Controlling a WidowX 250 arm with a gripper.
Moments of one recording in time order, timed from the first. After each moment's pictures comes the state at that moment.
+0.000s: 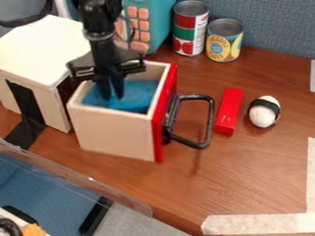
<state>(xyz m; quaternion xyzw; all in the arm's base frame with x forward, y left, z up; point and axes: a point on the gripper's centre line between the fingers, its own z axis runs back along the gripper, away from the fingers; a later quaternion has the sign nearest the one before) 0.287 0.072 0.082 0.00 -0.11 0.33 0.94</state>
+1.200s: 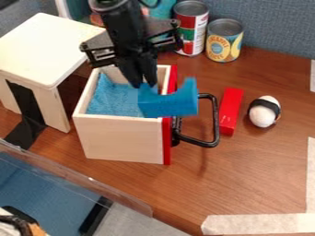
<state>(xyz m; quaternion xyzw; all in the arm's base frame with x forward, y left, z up) 0.251 -0.003 0.146 -0.09 -0.15 0.24 0.95</state>
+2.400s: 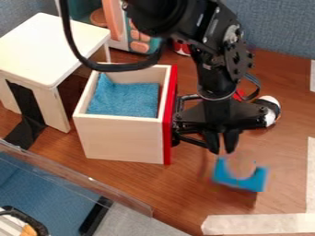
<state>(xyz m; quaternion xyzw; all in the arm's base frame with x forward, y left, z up) 0.274 -0.095 0.052 -0.08 -0.10 0.20 0.97</state>
